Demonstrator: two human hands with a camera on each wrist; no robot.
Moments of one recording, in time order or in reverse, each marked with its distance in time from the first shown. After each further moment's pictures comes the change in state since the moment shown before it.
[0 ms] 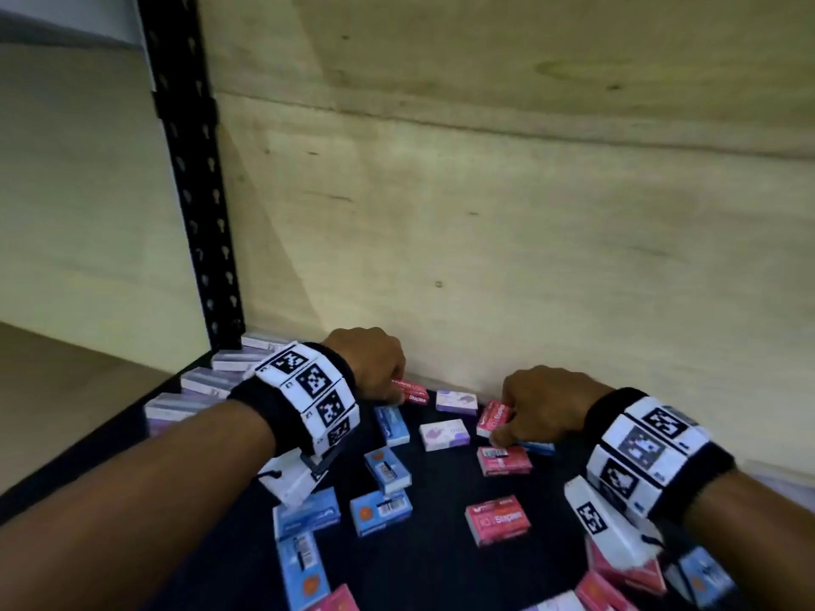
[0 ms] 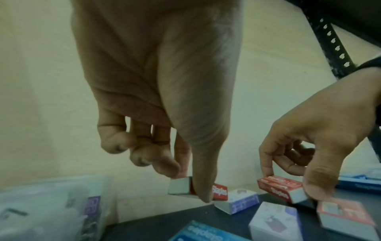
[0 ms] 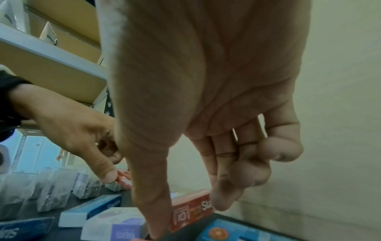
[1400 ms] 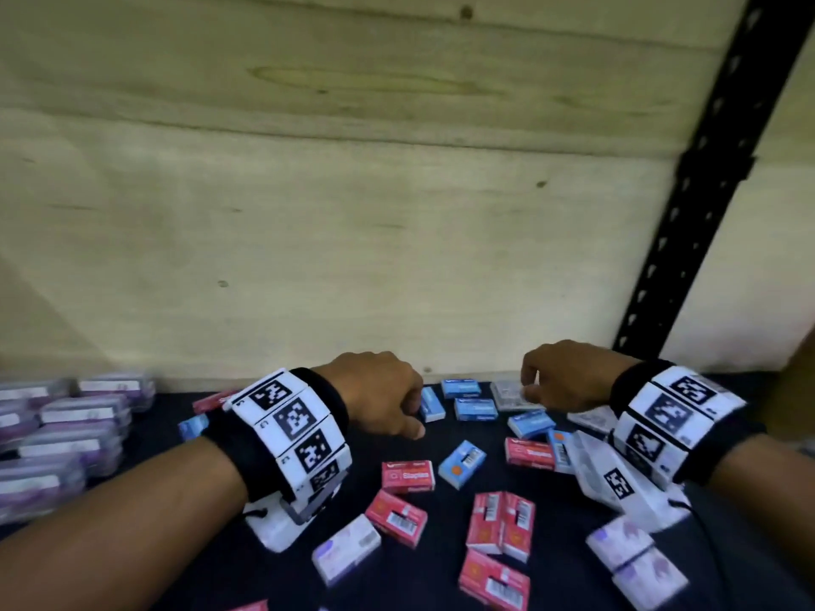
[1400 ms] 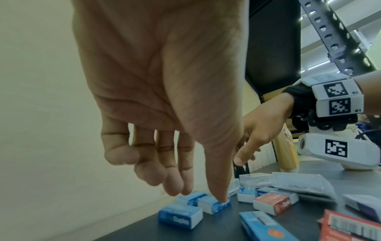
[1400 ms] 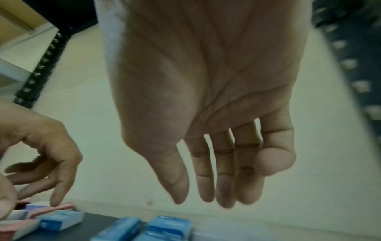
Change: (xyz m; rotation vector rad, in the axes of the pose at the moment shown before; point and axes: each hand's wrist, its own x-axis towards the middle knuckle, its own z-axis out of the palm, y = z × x) left_hand -0.015 0.205 -0.022 -0.003 -0.006 0.496; right_hand -0.158 0.174 0.048 0.107 0.028 0.395
